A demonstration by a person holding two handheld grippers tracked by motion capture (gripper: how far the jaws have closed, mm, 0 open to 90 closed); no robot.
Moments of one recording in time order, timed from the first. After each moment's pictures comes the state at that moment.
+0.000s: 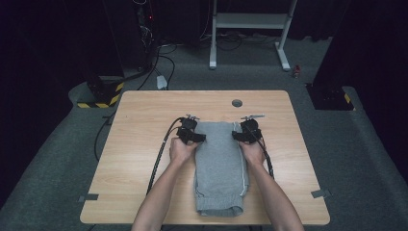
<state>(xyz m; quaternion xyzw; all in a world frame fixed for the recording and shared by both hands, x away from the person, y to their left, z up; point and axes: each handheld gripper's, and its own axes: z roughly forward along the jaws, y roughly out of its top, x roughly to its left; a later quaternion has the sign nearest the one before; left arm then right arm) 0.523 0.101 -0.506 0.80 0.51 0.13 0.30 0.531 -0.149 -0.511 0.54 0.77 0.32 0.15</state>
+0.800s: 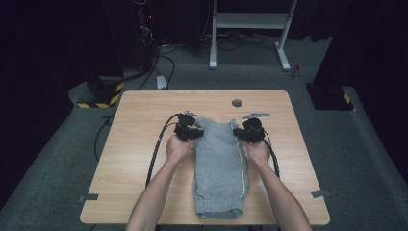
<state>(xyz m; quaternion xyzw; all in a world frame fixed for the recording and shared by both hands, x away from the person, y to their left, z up) 0.511 0.116 -0.471 0.80 0.46 0.08 0.36 0.508 -0.157 -0.473 0.45 0.80 0.38 0.12</state>
